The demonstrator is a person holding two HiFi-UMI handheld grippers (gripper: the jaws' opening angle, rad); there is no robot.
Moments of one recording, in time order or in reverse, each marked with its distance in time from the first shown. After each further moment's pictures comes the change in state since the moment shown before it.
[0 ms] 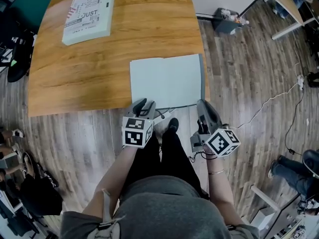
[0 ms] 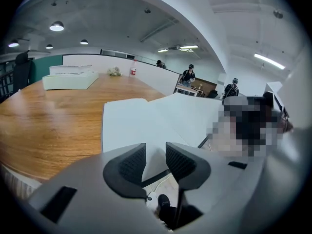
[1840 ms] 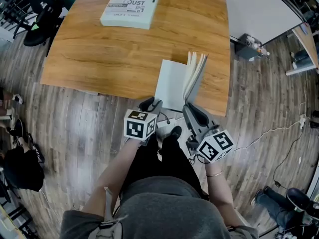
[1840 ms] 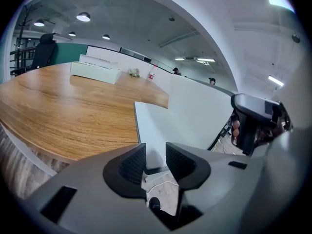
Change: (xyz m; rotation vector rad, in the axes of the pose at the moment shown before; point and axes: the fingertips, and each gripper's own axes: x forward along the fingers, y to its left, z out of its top) left arm -0.038 0.051 -0.008 -0.220 -0.061 0.037; right arm 0.049 0.136 -0.056 -0.342 0.234 0.415
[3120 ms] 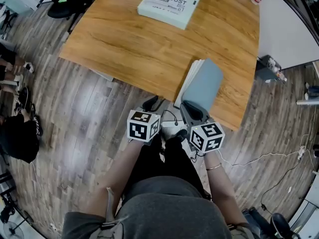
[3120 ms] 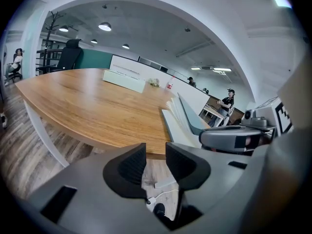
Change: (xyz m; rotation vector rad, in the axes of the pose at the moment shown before) left arm -0.050 0.056 -0.005 -0.126 -0.113 0.162; right arm 0.085 0.014 -0.079 -0.184 0.376 0.042
